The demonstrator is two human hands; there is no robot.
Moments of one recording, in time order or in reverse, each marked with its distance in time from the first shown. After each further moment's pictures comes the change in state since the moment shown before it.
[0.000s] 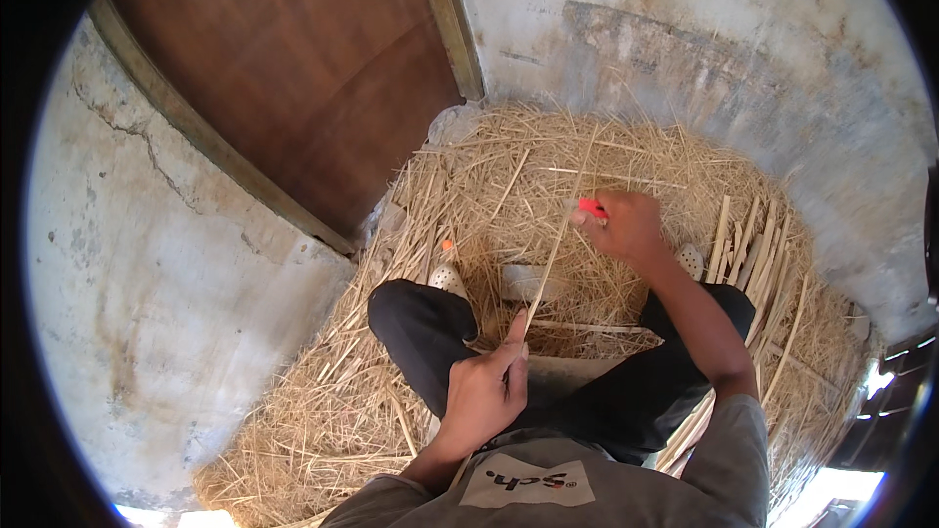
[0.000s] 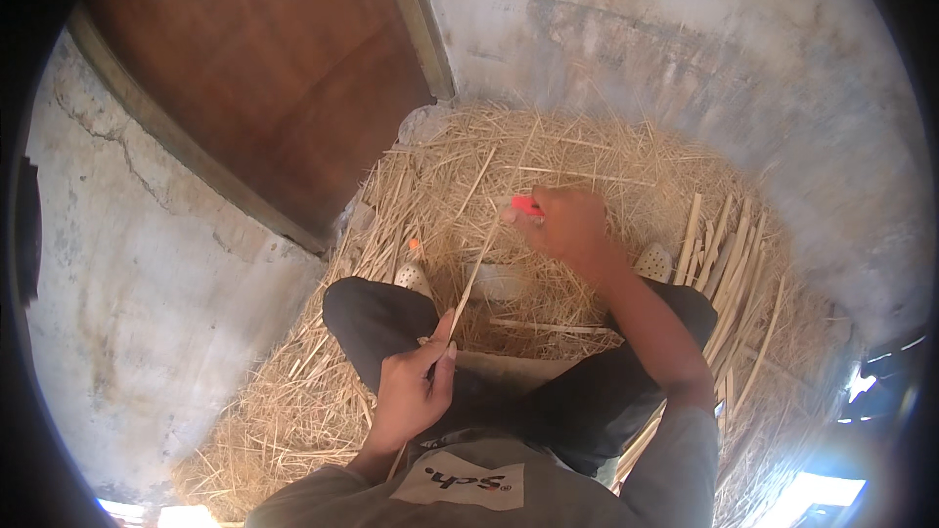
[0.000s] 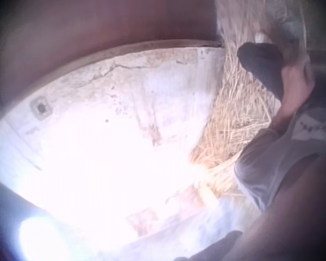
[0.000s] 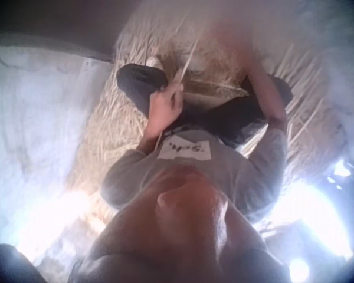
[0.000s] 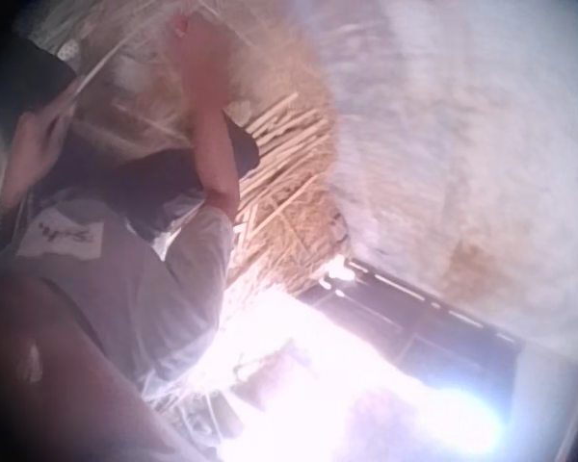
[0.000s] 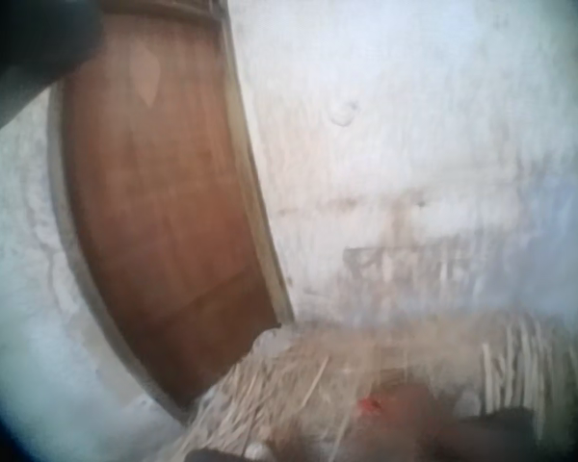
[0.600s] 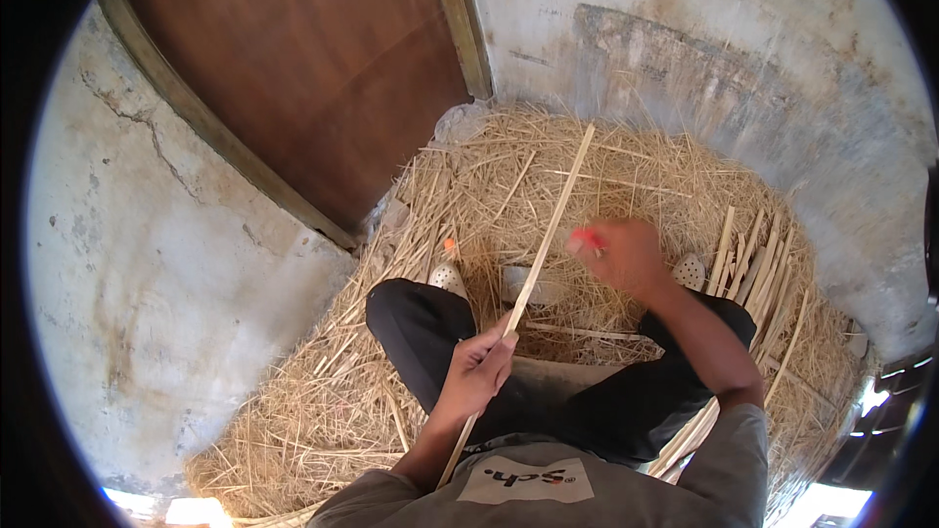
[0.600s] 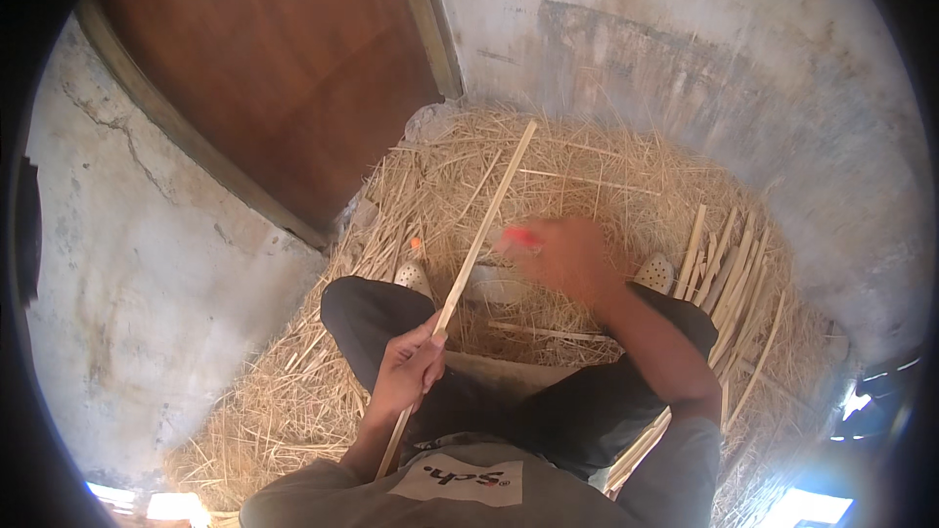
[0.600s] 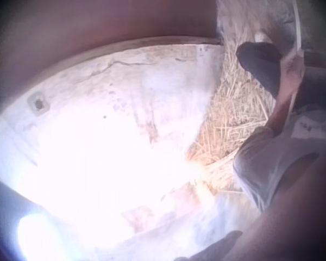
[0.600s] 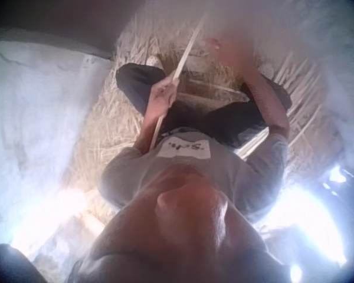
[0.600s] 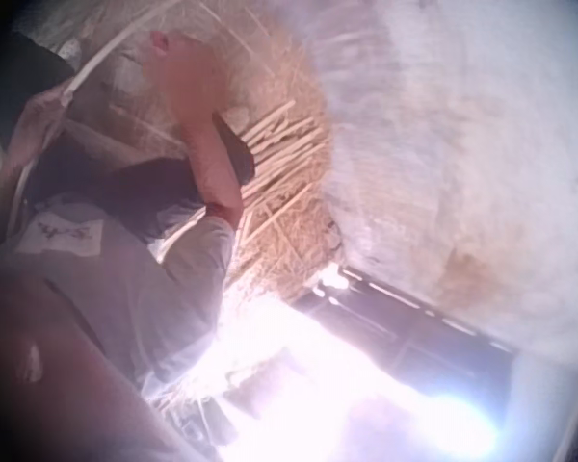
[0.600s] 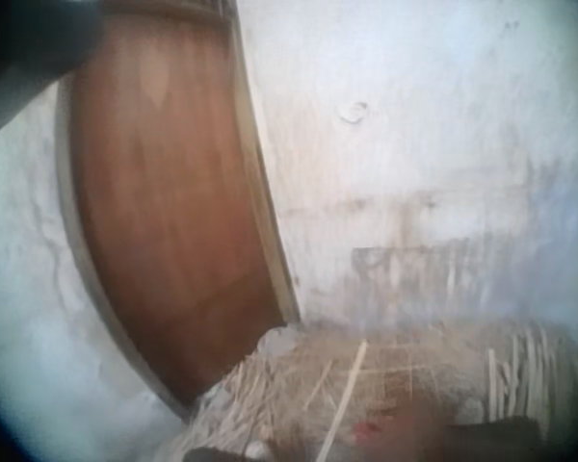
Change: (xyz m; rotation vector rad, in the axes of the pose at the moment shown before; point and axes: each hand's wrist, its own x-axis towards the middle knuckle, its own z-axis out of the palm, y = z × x) left_hand 0.008 -0.031 0.014 -0.968 -0.152 -0.402; right_hand -0.014 -0.018 -0.014 0.113 -0.284 0.108
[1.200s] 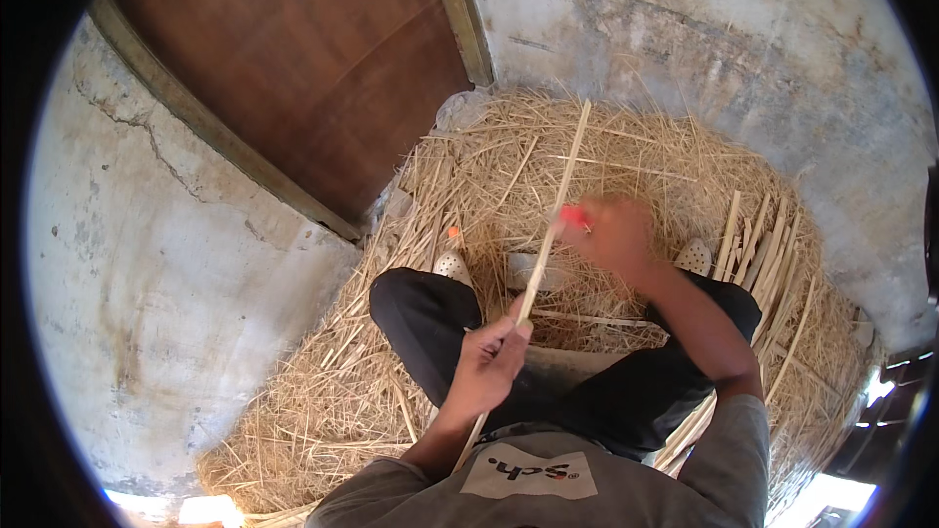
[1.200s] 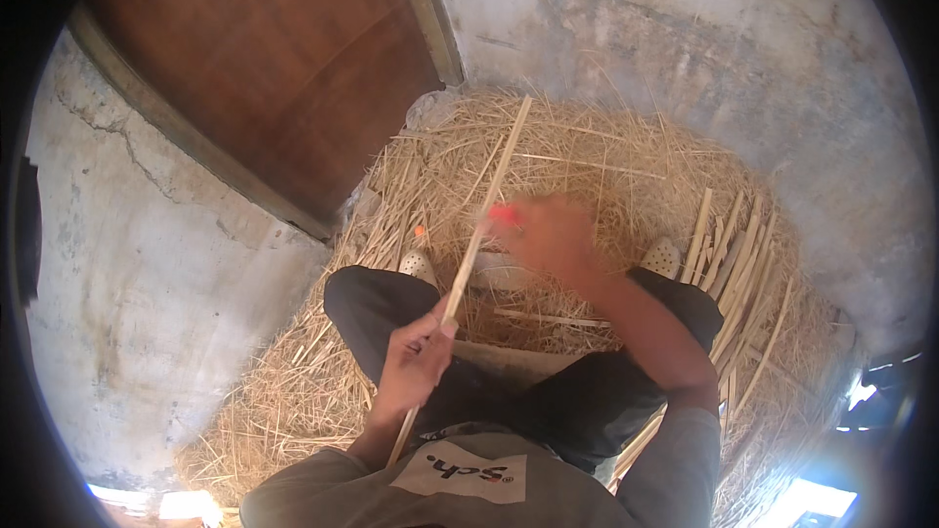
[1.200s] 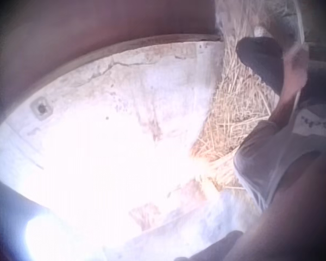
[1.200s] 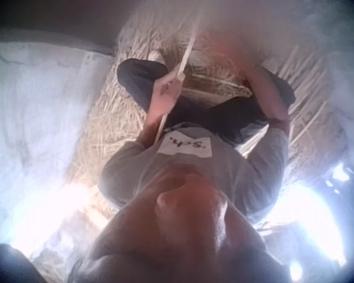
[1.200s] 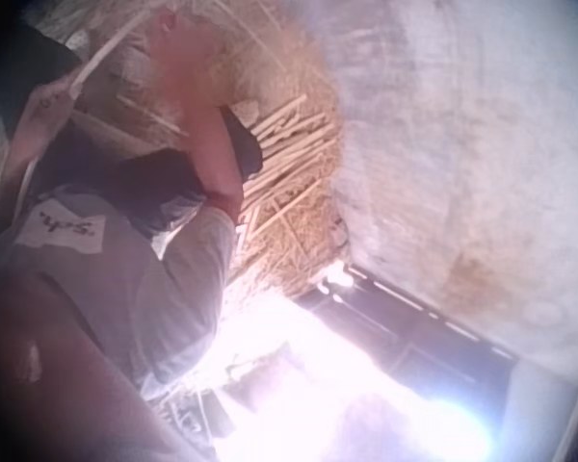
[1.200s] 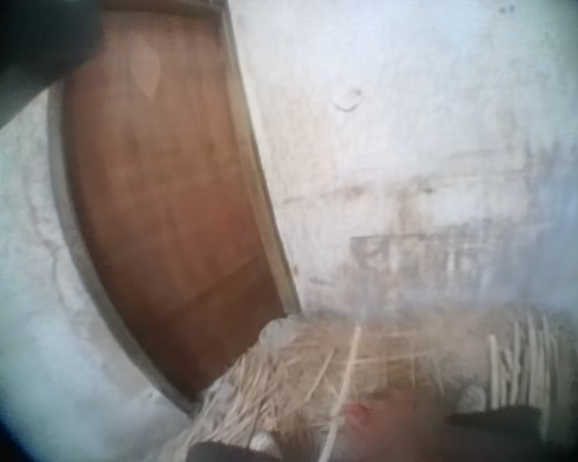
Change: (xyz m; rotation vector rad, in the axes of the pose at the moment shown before) left_hand -0.001 0.005 0.019 0.112 0.028 0.069; right_hand 0.021 0.001 0.014 -0.039 0.258 -0.139
